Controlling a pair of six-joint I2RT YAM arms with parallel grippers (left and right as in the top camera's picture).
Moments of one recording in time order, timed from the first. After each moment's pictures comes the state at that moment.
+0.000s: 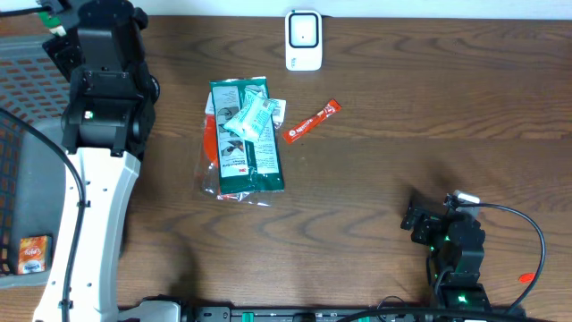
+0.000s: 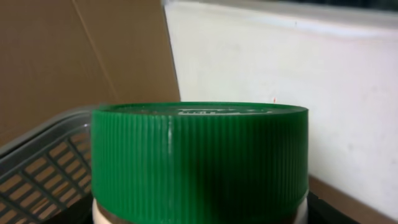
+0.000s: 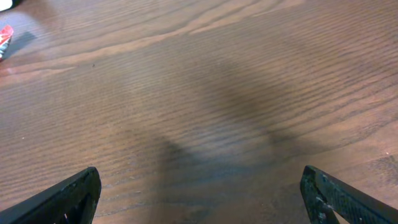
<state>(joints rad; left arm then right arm) -0.07 1.43 1.53 -0.34 -0.69 -0.13 -0.02 0.51 0.01 -0.06 0.10 0.26</state>
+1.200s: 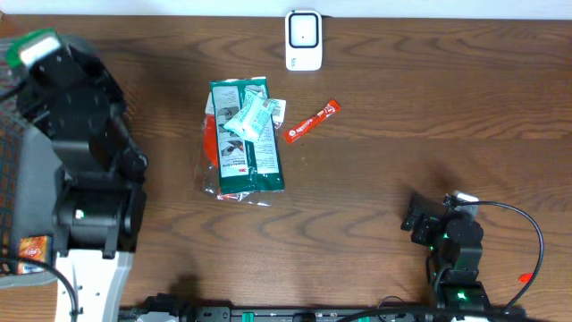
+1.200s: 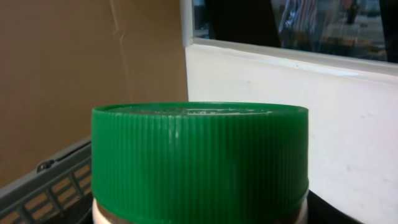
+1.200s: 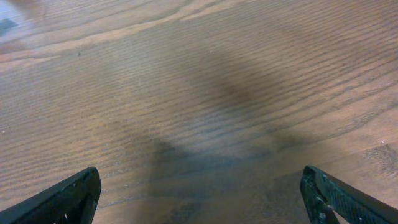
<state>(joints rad) -0.06 1.03 1.13 -0.10 -0.68 0.00 -0.02 0.57 0.01 -0.04 0.12 0.26</state>
